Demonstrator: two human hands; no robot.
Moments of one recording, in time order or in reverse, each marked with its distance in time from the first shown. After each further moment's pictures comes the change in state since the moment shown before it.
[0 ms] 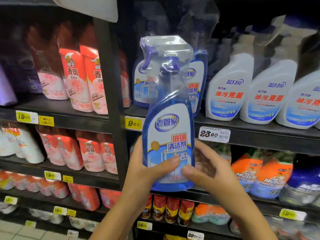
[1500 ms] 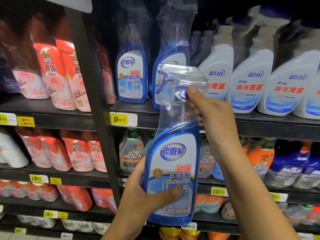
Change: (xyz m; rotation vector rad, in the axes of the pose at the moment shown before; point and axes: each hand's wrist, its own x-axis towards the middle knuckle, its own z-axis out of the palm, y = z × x) left_hand -0.041 -0.014 0.009 0.064 -0.099 -0.231; right_hand 0.055 -0.048 -0.015 -0.051 0.494 -0.053
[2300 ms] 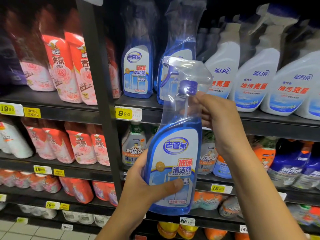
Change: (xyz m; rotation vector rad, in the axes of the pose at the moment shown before) left_hand -0.003 0.003 -0.002 0.005 0.009 0.062; right_hand -0.004 0.005 -0.007 0.049 -0.151 0.006
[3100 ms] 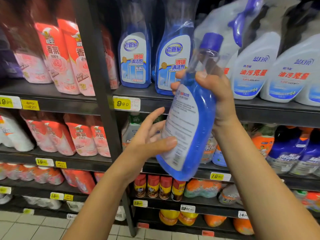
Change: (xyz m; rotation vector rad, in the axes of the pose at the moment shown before) left_hand 0.039 0.029 -0.008 0.120 -0.187 -0.079; right_hand 0.016 -0.002 0.008 0.496 -0.099 0.004
